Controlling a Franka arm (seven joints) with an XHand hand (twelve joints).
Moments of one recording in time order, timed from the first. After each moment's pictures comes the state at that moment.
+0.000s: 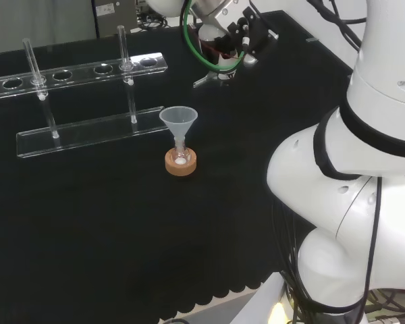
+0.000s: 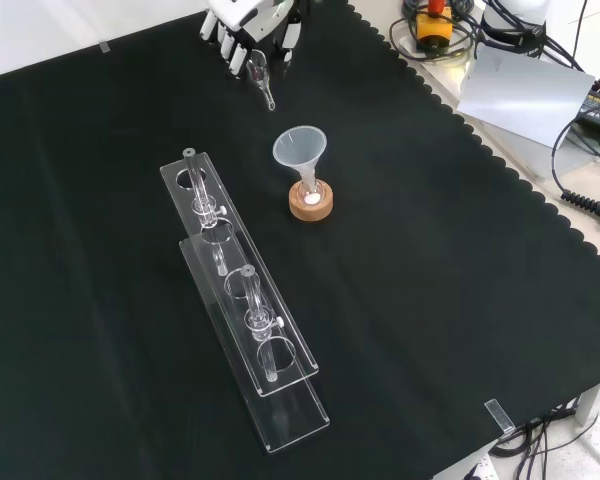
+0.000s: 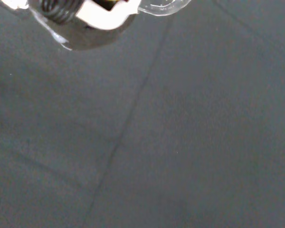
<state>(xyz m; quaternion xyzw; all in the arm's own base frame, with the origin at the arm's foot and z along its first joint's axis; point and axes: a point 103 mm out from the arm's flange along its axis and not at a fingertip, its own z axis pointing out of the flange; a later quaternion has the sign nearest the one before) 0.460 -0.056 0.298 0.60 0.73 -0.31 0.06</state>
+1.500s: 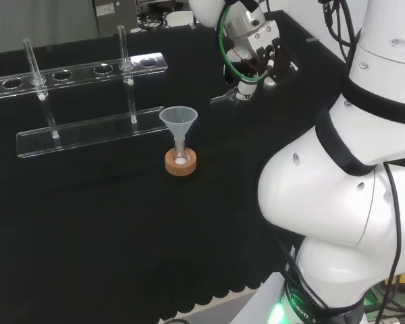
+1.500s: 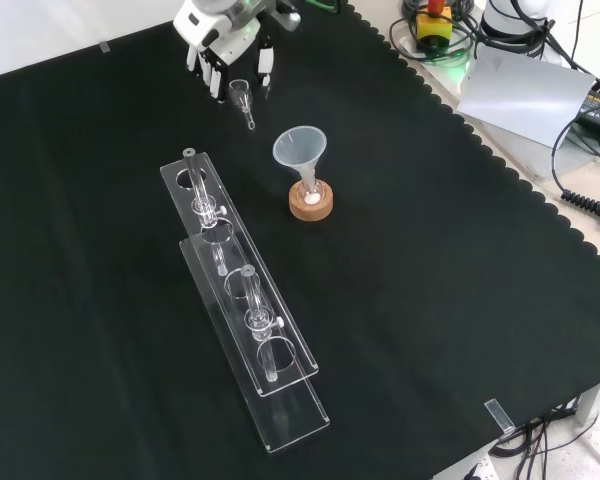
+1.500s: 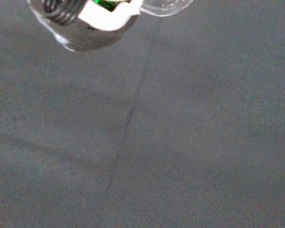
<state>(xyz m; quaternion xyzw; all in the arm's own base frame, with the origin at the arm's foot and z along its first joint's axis) 0.477 -0.123 0.203 0.63 0.73 -0.25 -0.05</state>
